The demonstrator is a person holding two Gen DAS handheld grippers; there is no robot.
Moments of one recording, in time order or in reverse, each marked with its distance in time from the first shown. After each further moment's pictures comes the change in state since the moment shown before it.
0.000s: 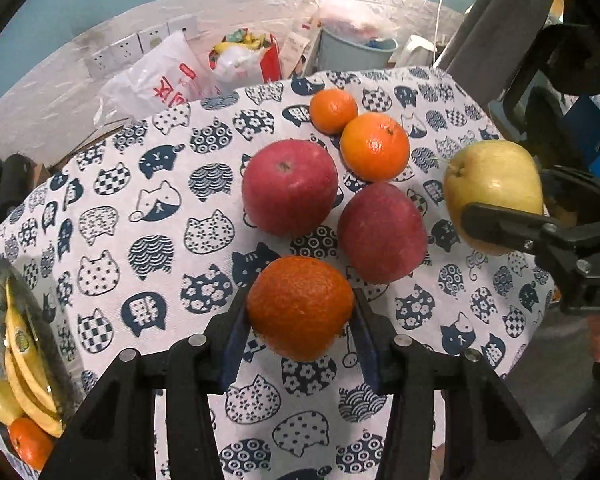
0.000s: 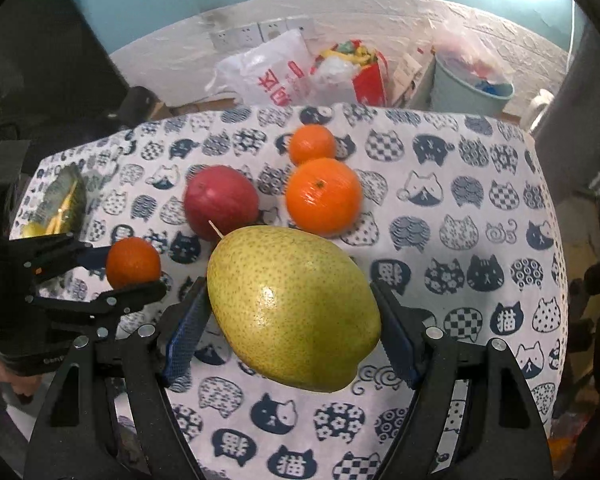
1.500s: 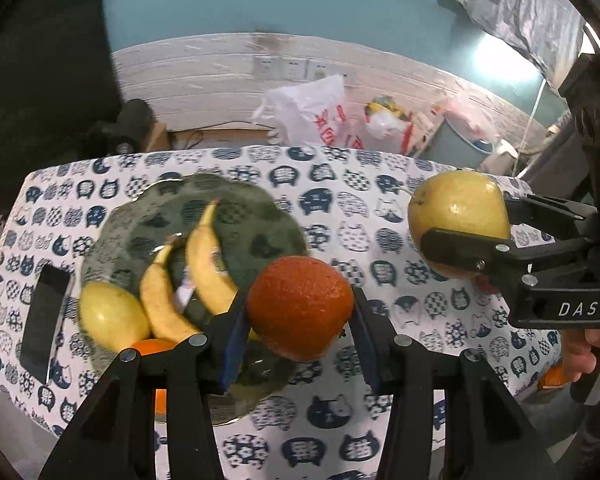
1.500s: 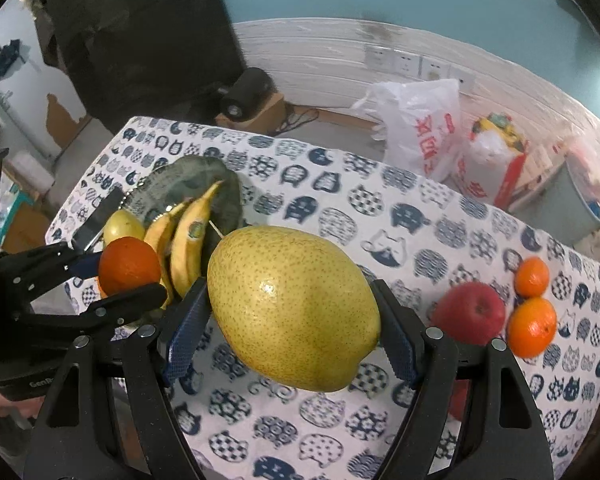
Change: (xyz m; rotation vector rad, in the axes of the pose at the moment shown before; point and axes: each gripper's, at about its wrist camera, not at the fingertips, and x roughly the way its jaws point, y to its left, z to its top) left arm -0.114 0.177 -0.095 -0.341 -0.205 0.156; right arm 0.039 0.229 0.060 -0.301 0.001 0.168
